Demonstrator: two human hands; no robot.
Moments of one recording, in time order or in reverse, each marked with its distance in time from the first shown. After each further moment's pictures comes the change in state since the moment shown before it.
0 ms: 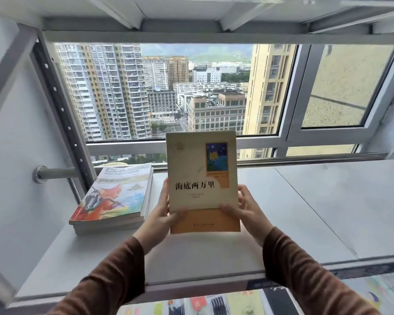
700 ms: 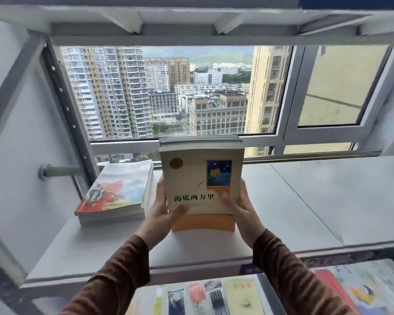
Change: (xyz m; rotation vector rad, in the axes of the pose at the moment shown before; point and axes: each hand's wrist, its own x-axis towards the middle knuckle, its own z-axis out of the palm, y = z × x) left_hand -0.022 0.005 0.018 0.019 0.098 0.135; right_hand -0.035 -0.010 0.024 0.046 0.039 -0.197
